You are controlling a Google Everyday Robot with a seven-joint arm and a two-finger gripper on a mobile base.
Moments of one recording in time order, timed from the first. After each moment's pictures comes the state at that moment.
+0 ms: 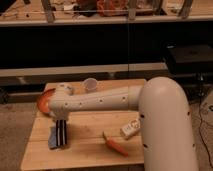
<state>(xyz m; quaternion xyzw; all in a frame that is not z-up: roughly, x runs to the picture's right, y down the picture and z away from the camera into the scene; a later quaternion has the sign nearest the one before) -0.269 0.153 0.786 -0.05 -0.30 -0.70 0.64</state>
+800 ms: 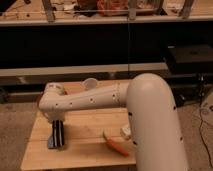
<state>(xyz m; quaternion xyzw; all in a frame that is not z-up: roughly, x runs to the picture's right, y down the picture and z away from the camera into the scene) -0.277 0.157 0.787 -0.07 -0.29 -0.71 0.64</state>
